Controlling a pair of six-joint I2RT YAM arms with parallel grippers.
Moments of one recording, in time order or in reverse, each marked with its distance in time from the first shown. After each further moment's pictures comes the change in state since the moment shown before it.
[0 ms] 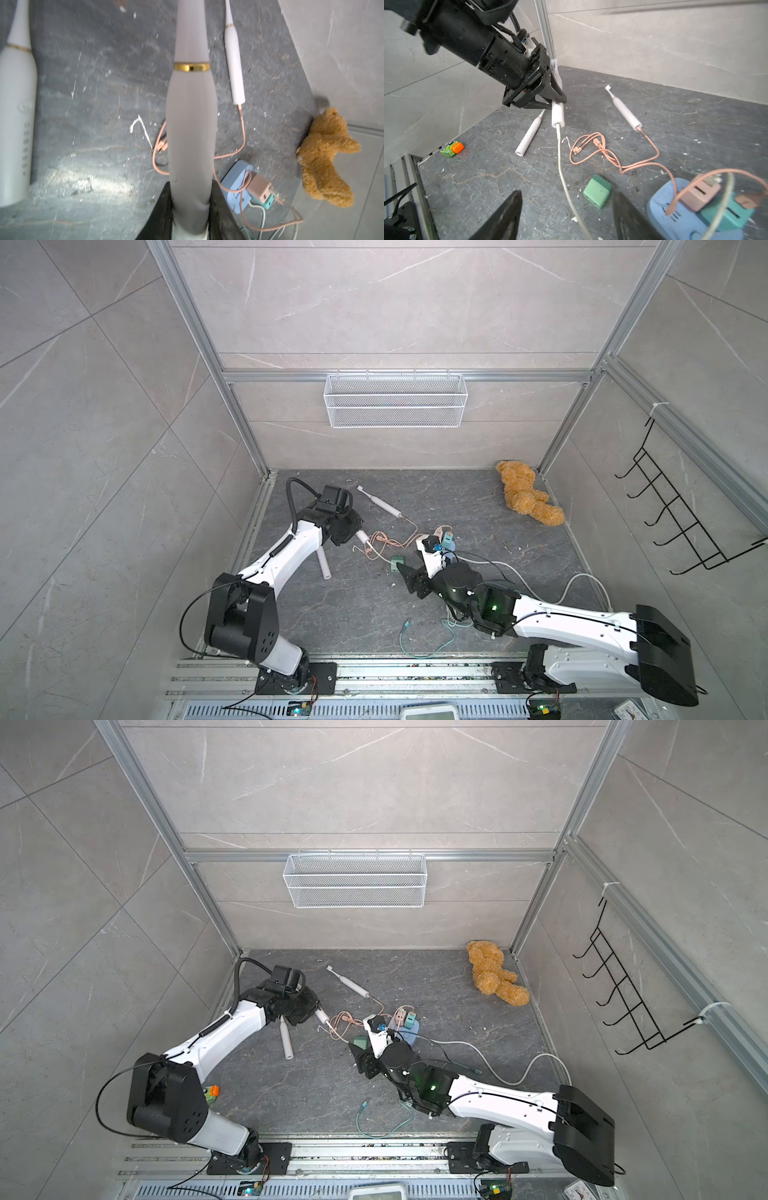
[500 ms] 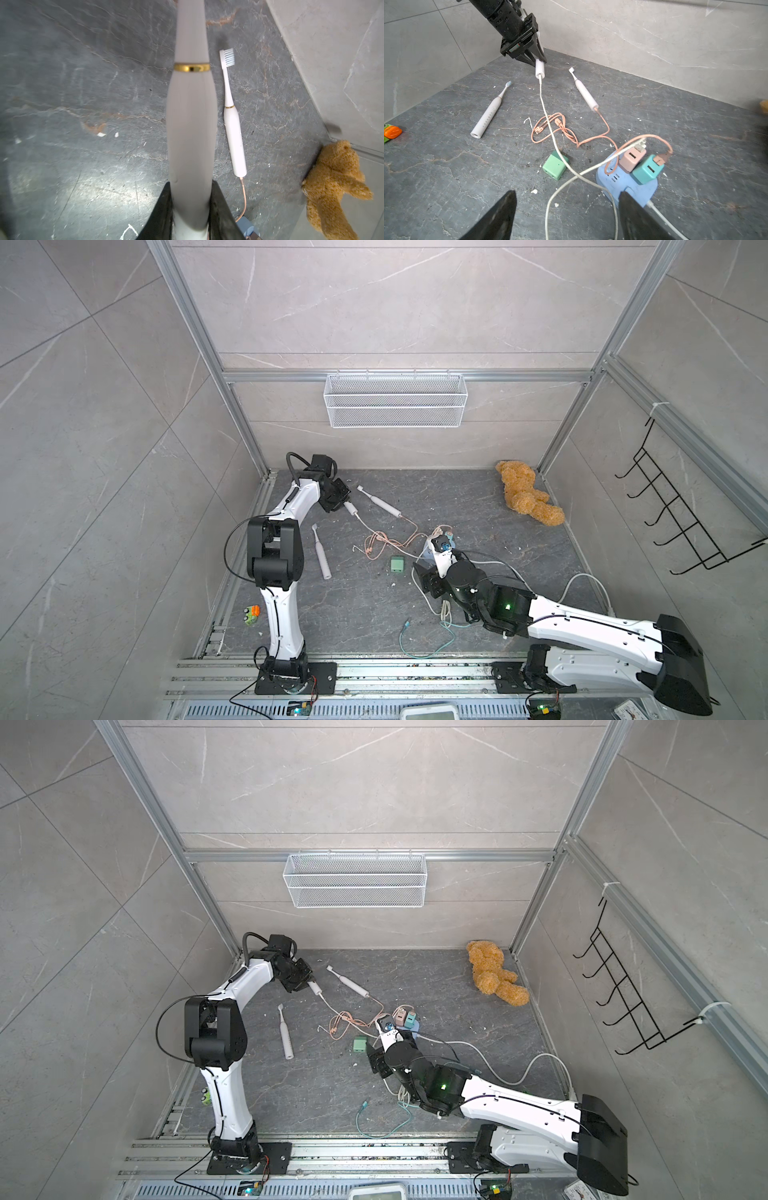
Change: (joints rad) left arm 0.180 0.537 0.557 -0.153 0.179 0.213; right arm 0.000 -0.063 0.060 -0.316 0.153 -0.006
